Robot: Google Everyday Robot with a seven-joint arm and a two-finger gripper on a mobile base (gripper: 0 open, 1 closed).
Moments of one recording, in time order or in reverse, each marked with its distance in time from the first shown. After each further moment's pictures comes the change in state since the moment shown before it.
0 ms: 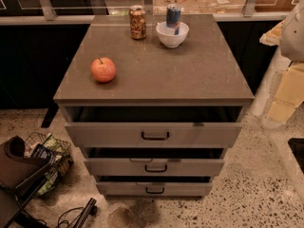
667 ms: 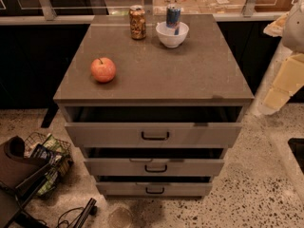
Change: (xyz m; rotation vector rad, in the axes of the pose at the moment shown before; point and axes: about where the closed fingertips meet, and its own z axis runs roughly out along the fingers) arm 0.003 -0.027 0.002 0.053 -0.054 0.047
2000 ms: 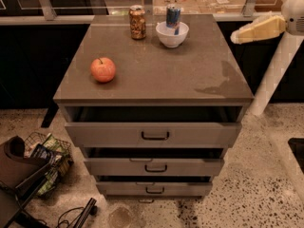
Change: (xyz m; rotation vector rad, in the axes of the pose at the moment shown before) arm -0.022 -0.189 0.021 0.389 -0.806 0.274
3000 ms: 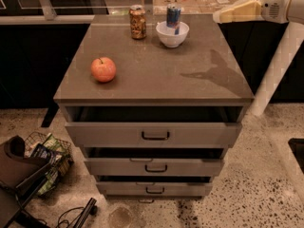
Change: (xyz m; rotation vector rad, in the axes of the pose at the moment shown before) arm -0.021 -0.037 0.059 0.054 -0.134 0.063
